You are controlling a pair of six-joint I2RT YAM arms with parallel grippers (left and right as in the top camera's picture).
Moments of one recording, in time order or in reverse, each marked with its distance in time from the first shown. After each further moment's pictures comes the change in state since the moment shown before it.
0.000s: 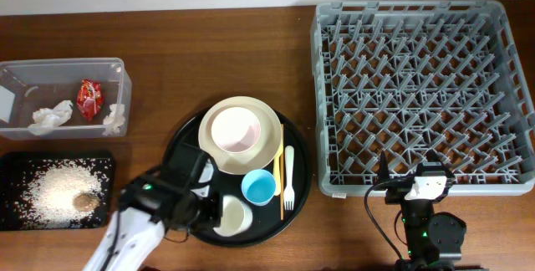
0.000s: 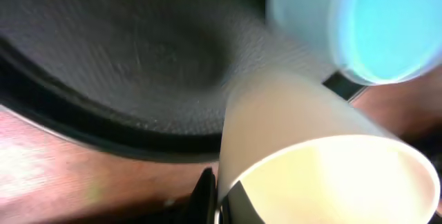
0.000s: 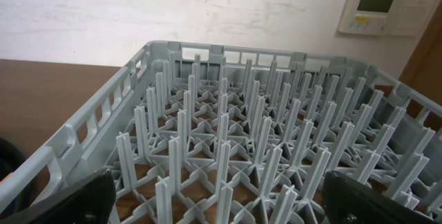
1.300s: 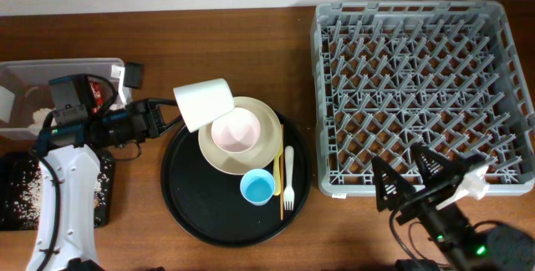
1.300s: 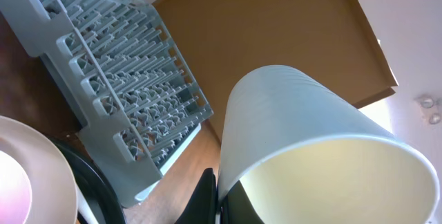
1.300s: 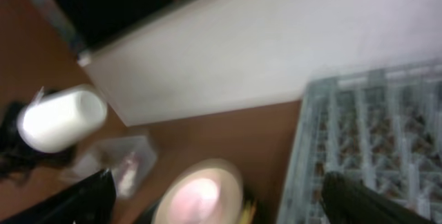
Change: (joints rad) left arm 0.664 0.348 0.290 0.415 1.319 0.394; right arm 0.000 0.278 0.692 -0.426 -0.483 0.491
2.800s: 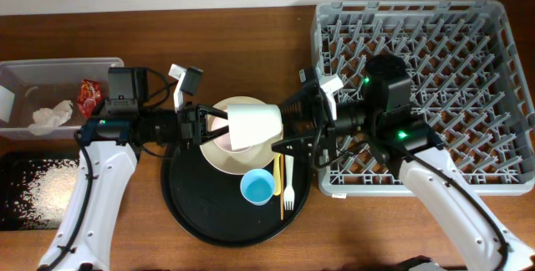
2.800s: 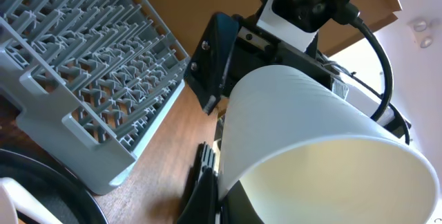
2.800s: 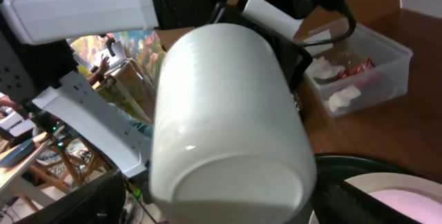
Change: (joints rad) left arm -0.278 -0.001 0.001 0.036 -0.064 0.040; right arm 0.363 1.067 0.314 0.468 -0.830 -0.345
